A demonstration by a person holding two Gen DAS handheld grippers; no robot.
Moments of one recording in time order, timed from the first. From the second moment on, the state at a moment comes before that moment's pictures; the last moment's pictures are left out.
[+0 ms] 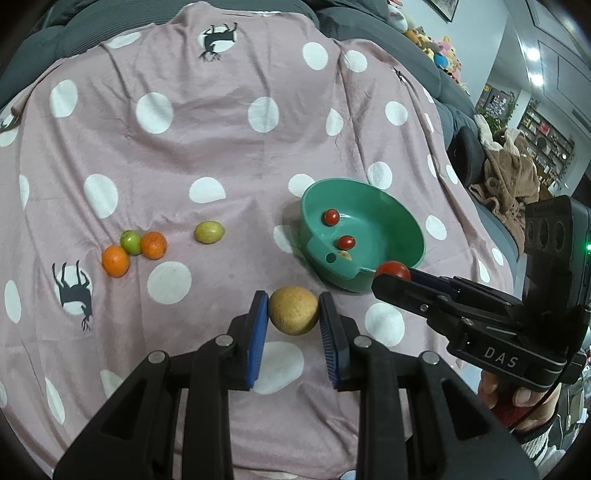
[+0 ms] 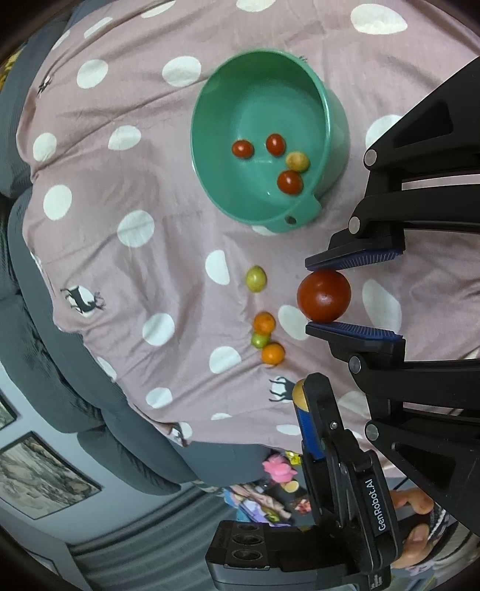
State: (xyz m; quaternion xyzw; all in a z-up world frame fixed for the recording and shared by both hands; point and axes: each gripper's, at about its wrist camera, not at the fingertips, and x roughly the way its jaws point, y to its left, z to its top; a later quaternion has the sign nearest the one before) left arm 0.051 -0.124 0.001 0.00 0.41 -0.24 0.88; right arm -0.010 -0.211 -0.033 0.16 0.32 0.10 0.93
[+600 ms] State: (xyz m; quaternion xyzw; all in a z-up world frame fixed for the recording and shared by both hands) left arm 0.078 -0.191 -0.003 0.04 0.42 -0.28 0.86; right arm -0.007 -0.262 -0.037 0.18 0.30 0.05 0.93
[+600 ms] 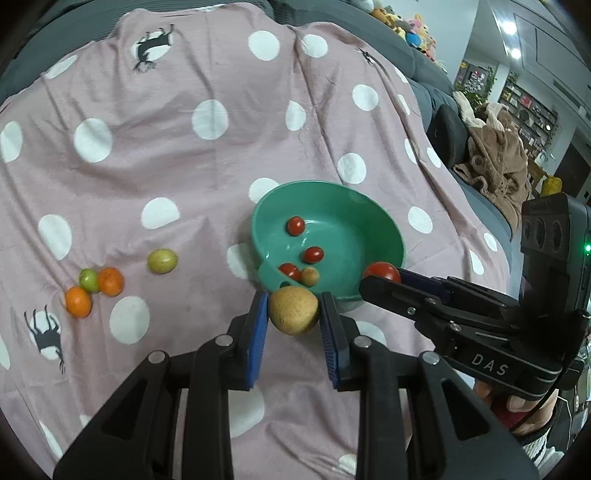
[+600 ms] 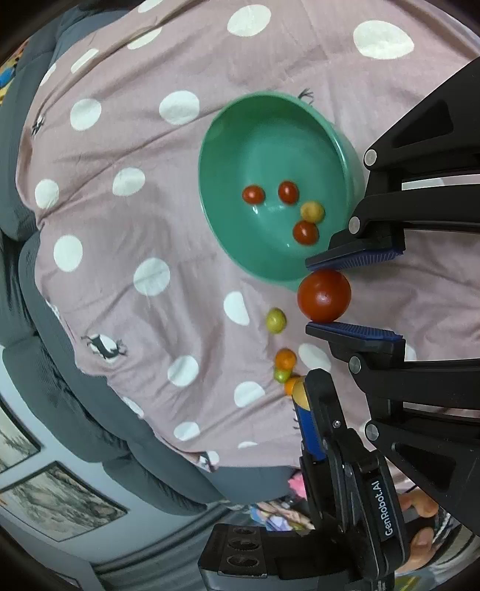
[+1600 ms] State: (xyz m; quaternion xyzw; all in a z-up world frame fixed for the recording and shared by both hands) left arm 0.129 -0.267 -0.043 0.09 0.45 -0.31 0.83; right arm 0.018 -0.326 -0.065 0.22 0.30 0.01 0.93
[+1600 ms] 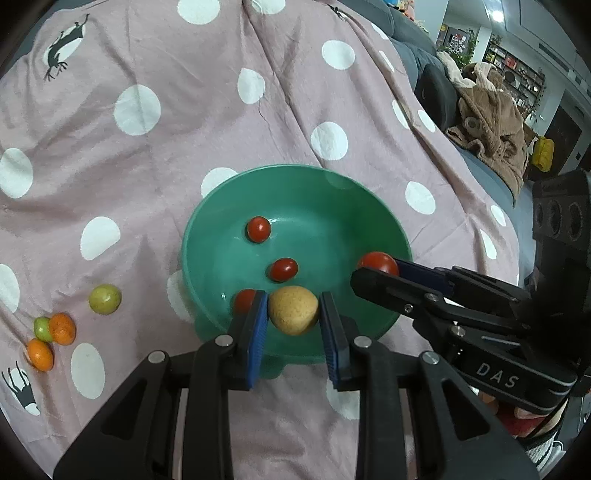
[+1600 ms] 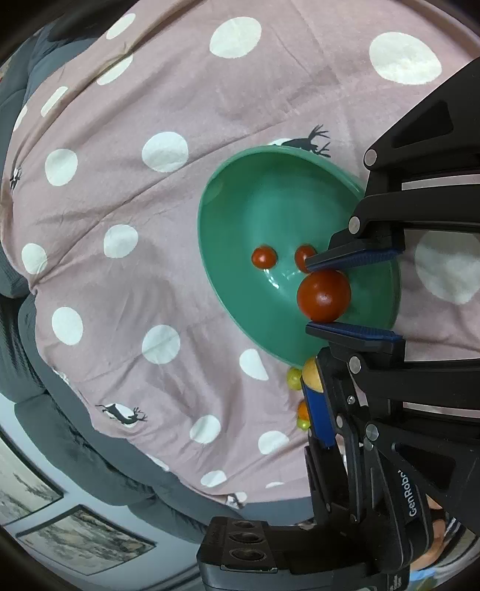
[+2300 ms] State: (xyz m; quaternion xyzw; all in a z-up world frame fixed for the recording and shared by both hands) left arm 0.148 -0.280 -0.063 0.12 0.46 -0.30 0.82; right arm 0.035 -0.329 -0.073 0.17 0.33 -0.05 0.93
